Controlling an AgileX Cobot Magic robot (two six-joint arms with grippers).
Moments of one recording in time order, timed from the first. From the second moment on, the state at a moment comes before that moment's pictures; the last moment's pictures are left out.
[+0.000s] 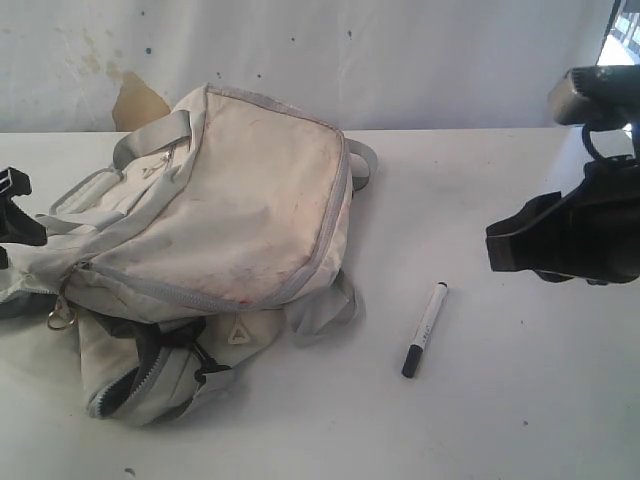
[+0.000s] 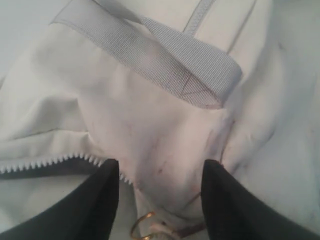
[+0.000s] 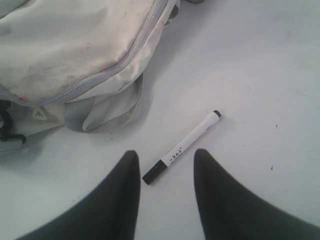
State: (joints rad) left arm 0.16 1.51 -0.86 -0.80 0.65 0.43; right arm 0.32 1.04 -0.72 0.36 0.53 -0.31
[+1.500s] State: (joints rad) left arm 0.14 1.64 -0.81 -0.86 0.65 1.79; right arm 0.32 1.04 -0.72 0.39 0.54 -0.31
